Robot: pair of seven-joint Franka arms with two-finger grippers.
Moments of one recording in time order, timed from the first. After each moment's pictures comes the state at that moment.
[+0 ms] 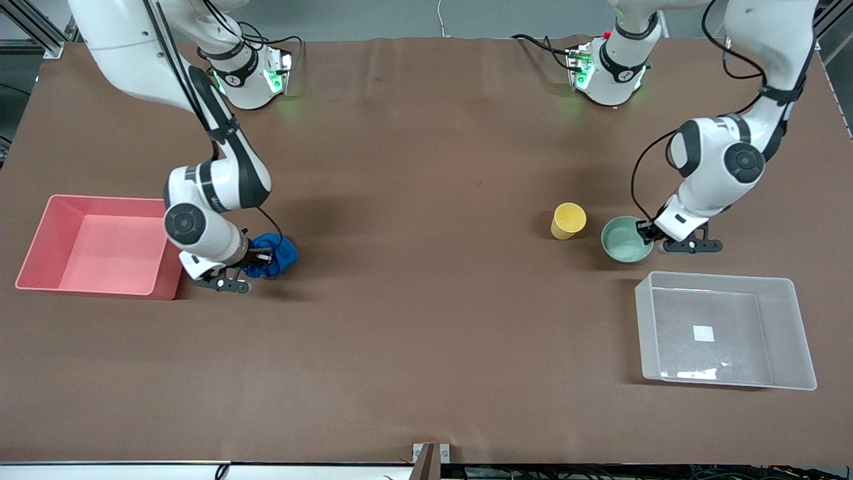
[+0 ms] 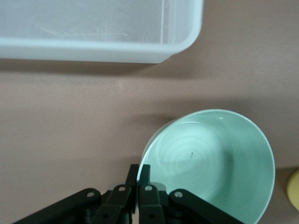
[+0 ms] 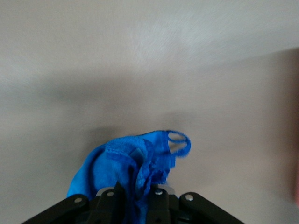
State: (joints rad) left arm 0.02 0.15 -0.01 -2.41 -0.02 2.60 0.08; right arm 0.25 0.42 -0.07 -1.96 -0.02 2.21 0.37
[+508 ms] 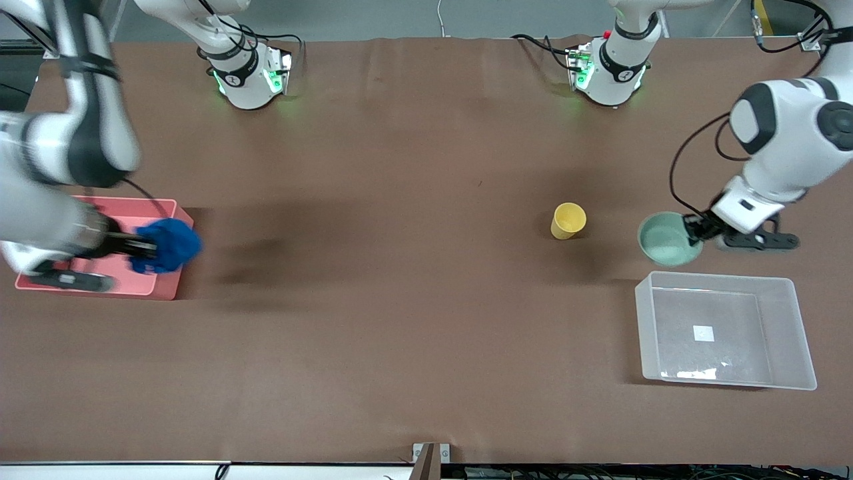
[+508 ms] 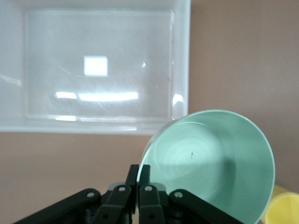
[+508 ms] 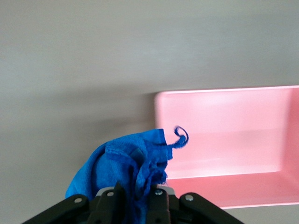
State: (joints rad) left arm 0.02 0.11 0.04 -2.10 -0.02 2.36 0.13; right arm -0.07 0.21 -0.09 -1.75 -0.03 1.86 -0.09
